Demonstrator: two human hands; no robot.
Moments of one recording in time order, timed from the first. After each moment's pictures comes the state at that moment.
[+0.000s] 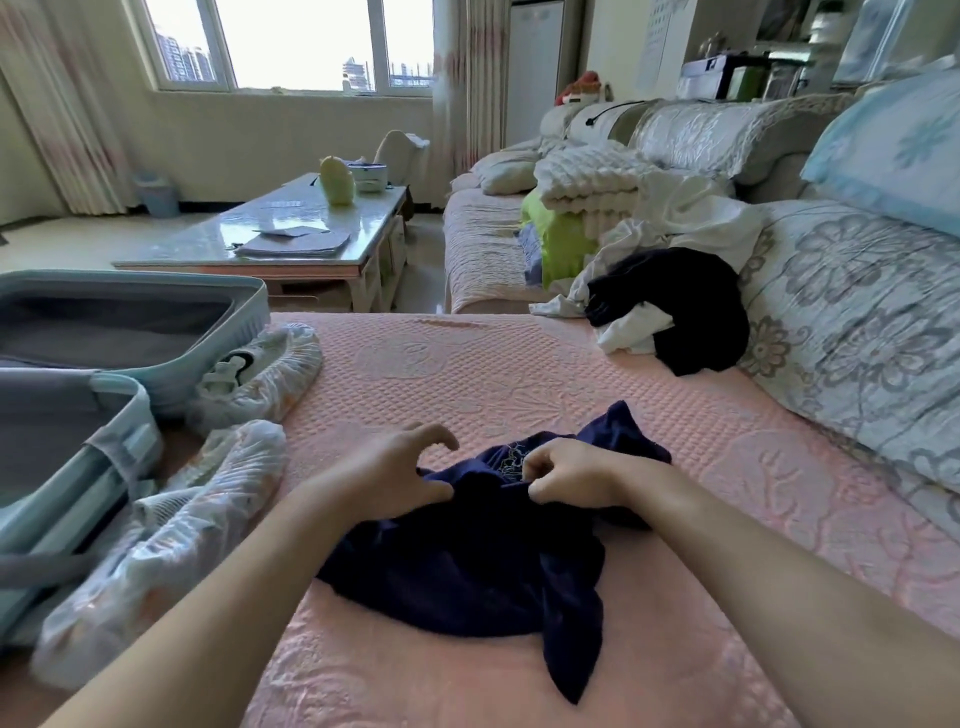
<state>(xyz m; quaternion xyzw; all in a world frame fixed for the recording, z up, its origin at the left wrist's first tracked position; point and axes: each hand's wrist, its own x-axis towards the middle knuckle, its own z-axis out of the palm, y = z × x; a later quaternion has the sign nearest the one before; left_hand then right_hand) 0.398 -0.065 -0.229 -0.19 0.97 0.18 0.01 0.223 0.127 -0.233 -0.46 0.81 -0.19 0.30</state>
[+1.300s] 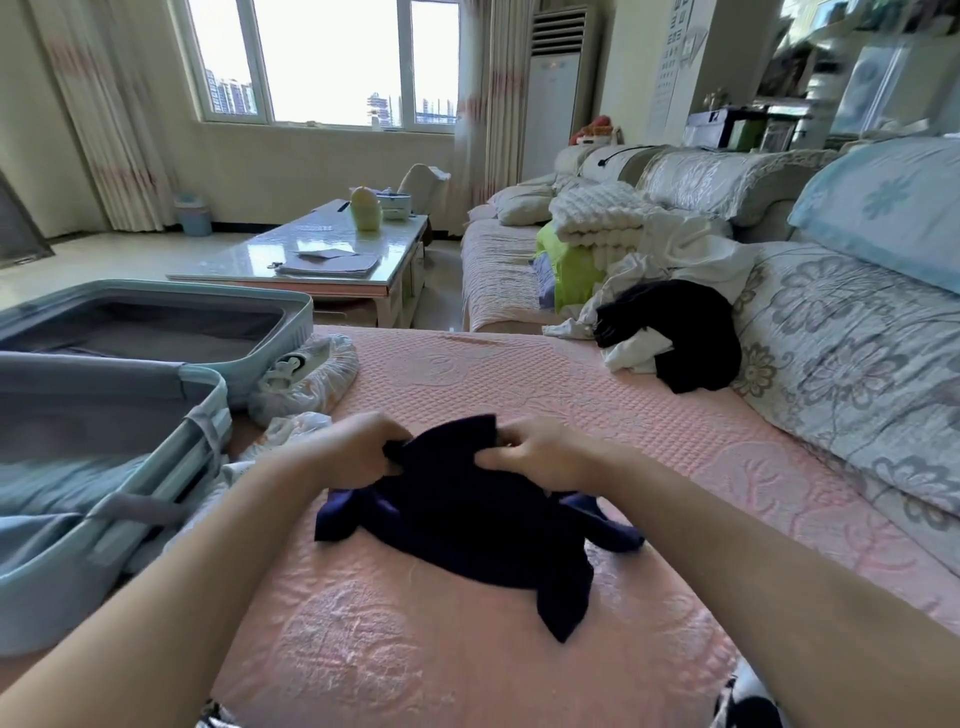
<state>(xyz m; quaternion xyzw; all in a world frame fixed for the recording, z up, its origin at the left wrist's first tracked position) 0.477 -0.064 -0.178 -0.19 0.98 0.11 0.02 0.311 0.123 -0.182 -0.48 0.77 -0.29 0.29</state>
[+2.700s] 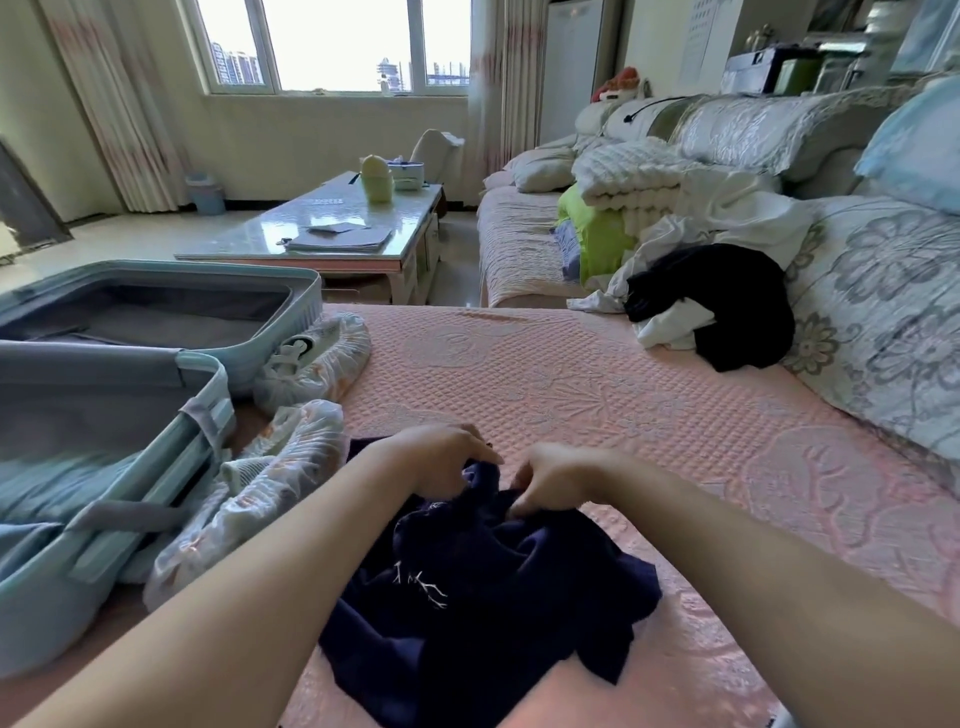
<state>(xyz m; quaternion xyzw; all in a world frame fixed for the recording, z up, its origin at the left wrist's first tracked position) 0.405 -0.072 -0.230 -0.08 0.99 0.06 0.13 0.286 0.081 -0.238 -0.44 0.82 -0.12 0.35</state>
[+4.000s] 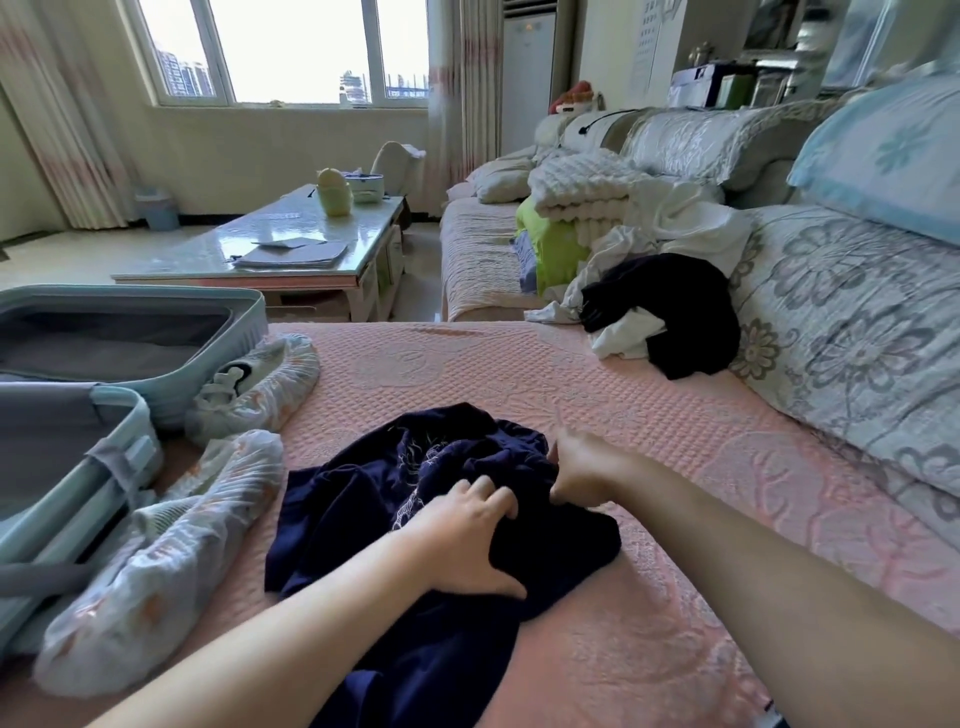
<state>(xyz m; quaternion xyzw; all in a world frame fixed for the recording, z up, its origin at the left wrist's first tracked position) 0.373 0.007 -0.278 -0.05 1.00 0.06 0.03 0.223 0.132 -0.225 -0.35 0.91 -0.09 0.19</state>
